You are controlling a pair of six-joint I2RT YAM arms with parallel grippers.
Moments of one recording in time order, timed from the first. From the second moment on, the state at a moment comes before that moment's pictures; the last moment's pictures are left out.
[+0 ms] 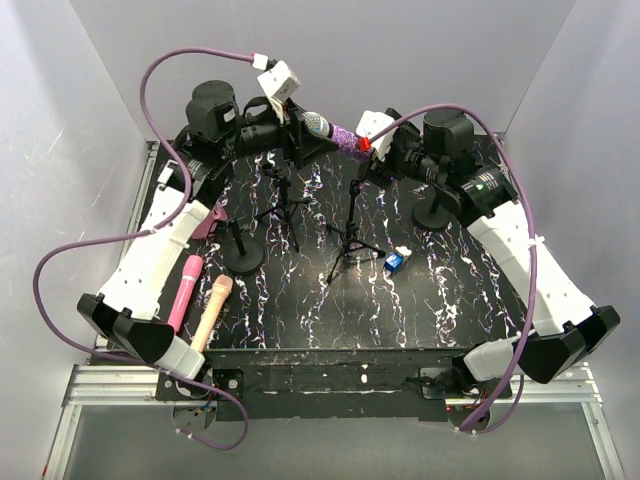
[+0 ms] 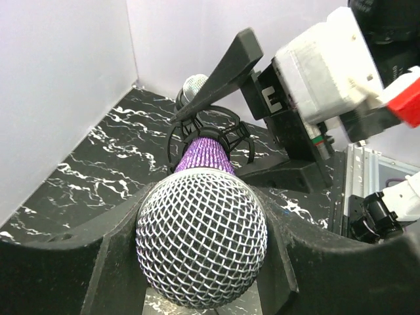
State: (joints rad) left arm -0.48 1.52 1.82 -0.30 0.72 -0.06; right arm 0.55 1.38 1.64 -0.56 -0.25 -0.72
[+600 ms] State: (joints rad) left arm -0.46 1.39 2.42 -0.81 0.23 0.46; right arm 0.54 1.35 1.64 -0.59 -0.26 -0.72
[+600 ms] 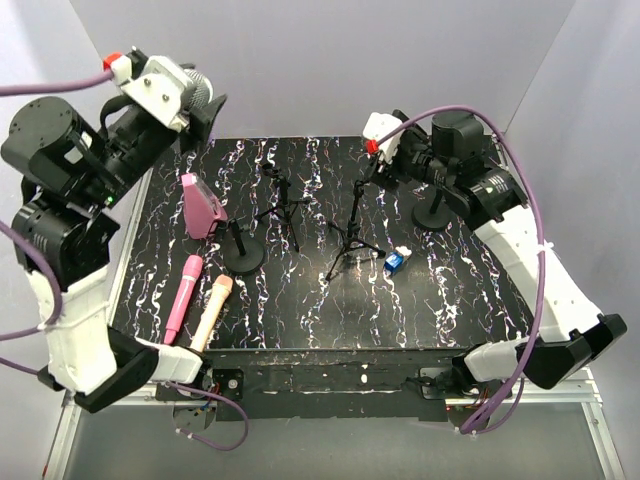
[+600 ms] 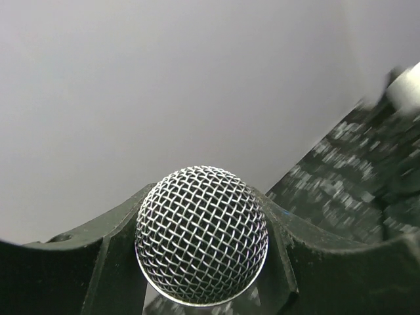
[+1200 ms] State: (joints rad) left arm -0.40 1.09 1.60 -1.29 -0.54 0.67; right arm 0.55 1.29 1.69 -0.65 -0.44 -0.68
